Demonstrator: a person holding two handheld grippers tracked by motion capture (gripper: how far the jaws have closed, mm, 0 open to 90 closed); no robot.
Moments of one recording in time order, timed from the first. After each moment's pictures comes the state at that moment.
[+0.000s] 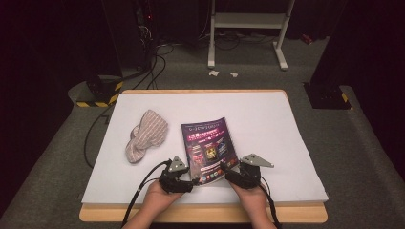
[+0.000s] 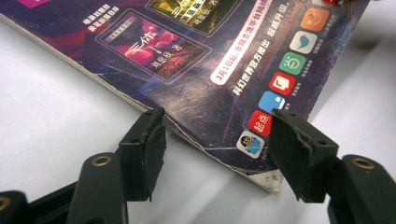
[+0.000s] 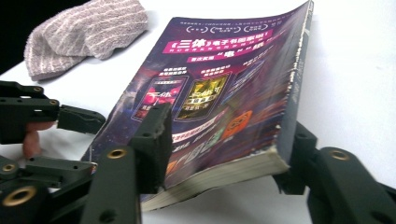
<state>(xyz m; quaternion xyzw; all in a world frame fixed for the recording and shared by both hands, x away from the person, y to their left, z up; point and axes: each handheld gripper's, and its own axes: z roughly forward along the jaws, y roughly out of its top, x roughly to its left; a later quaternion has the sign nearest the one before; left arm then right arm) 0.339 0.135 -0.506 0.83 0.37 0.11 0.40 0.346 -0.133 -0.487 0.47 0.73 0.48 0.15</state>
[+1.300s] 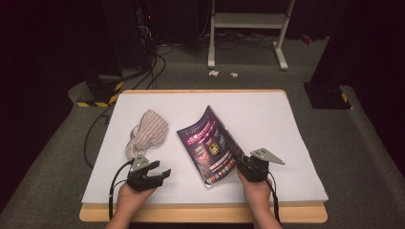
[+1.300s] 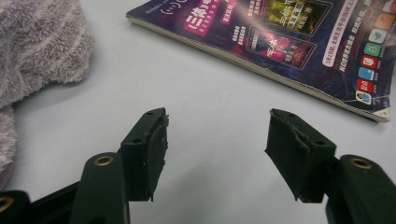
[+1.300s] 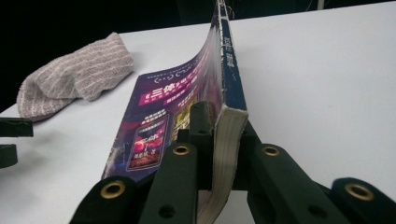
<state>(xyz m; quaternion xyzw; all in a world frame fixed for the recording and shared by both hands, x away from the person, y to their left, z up) 0.326 0.226 -0.493 0.77 0.44 0.17 0.44 0.358 -0.154 -0.475 0.48 0.68 0.52 0.18</state>
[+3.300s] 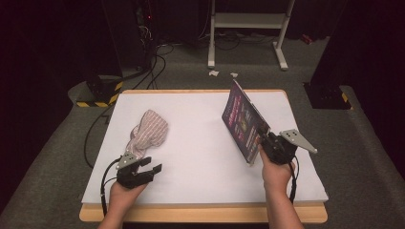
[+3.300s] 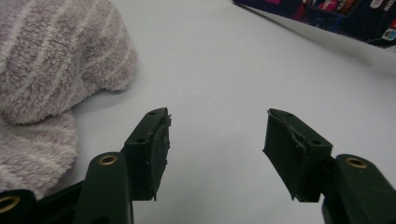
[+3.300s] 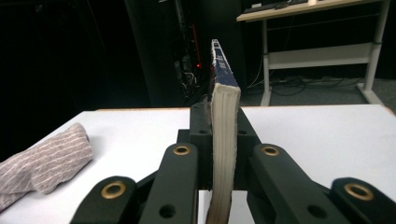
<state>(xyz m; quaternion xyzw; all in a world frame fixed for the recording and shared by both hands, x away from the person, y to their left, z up) 0.327 0.255 -0.485 0.73 0.45 0.17 0.48 0.376 -0.202 -0.402 0.48 0.60 0.57 0.29</state>
